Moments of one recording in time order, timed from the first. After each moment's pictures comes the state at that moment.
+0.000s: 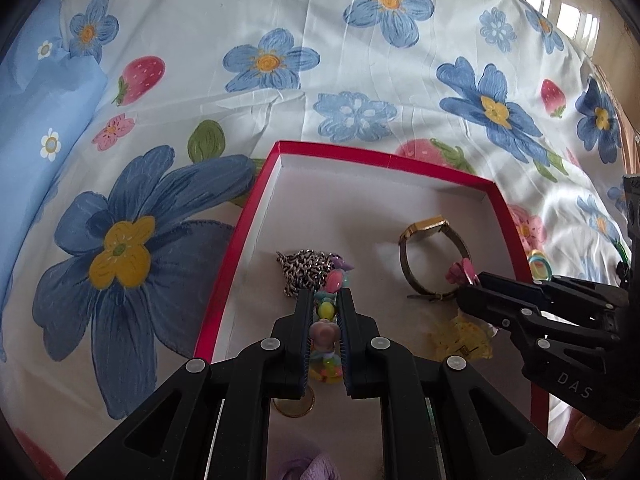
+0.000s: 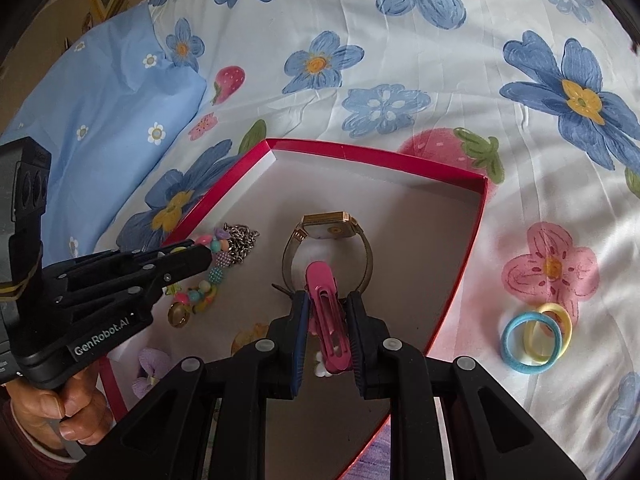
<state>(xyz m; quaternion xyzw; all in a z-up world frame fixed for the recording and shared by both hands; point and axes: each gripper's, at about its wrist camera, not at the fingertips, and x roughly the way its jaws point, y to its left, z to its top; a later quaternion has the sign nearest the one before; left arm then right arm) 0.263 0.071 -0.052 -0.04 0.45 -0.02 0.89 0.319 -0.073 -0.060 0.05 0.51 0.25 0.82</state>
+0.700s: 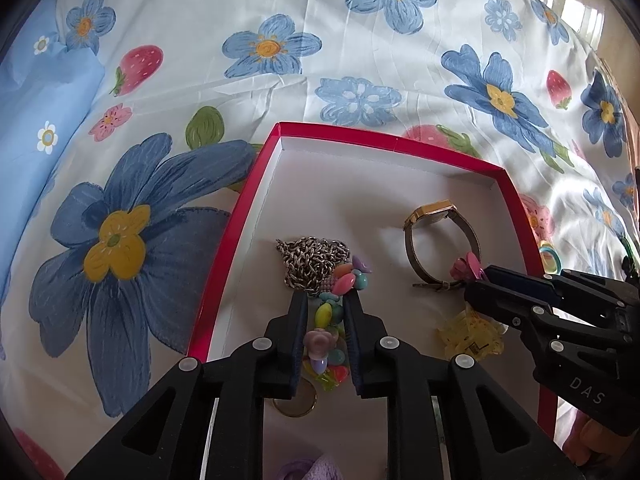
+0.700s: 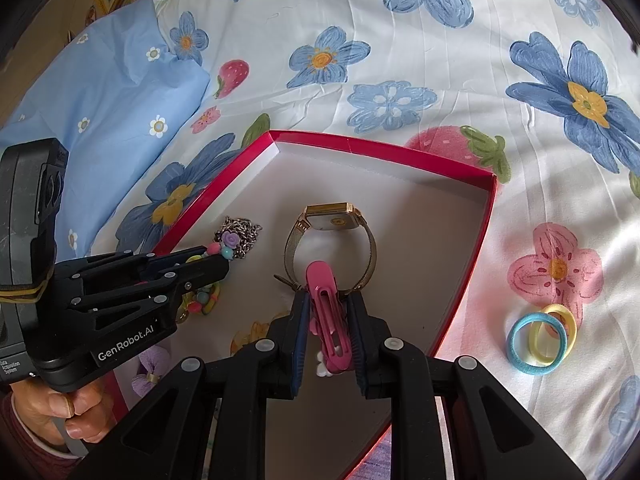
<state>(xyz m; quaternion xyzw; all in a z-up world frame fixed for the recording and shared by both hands) 0.268 0.068 -0.059 -0.03 0.46 -0.02 0.88 0.320 -0.069 -0.061 0.05 0.51 0.25 0.82</state>
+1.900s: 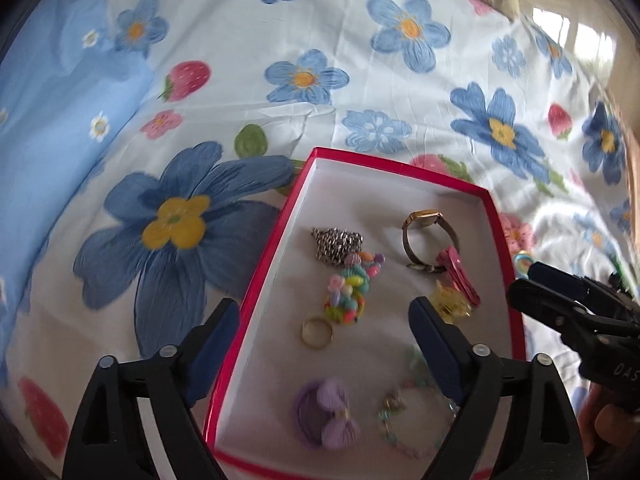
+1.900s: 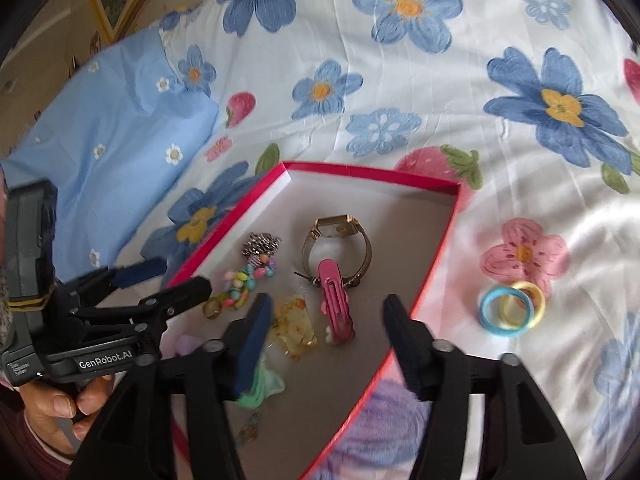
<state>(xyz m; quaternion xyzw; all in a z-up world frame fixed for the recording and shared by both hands) 0.192 0.082 -0.017 -0.07 0.43 0.02 0.90 0.281 -0.100 -0.021 0.10 0.46 0.25 0.85</state>
